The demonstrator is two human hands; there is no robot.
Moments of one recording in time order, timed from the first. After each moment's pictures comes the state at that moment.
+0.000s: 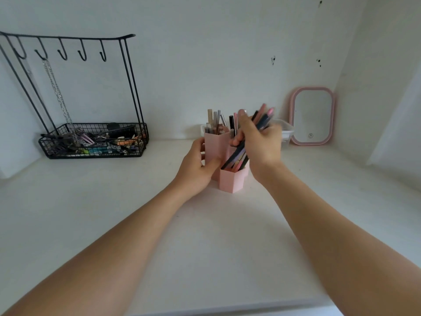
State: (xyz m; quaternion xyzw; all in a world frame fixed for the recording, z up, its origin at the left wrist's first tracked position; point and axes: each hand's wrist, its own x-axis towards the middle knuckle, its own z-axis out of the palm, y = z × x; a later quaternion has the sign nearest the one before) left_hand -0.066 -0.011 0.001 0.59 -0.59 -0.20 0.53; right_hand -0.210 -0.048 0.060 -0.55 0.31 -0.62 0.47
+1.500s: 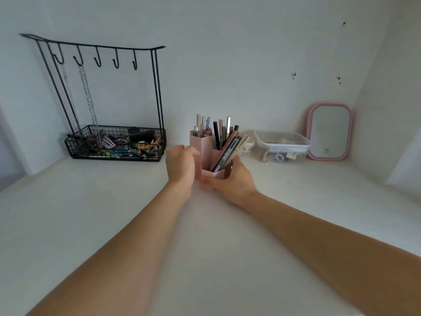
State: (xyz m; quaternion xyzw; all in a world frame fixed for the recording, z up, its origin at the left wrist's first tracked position) left_hand -0.021 -0.008 0.026 0.61 -0.25 -0.27 0.70; right_hand -0.150 -0.052 -0.005 -0.75 0.42 -0.38 0.34
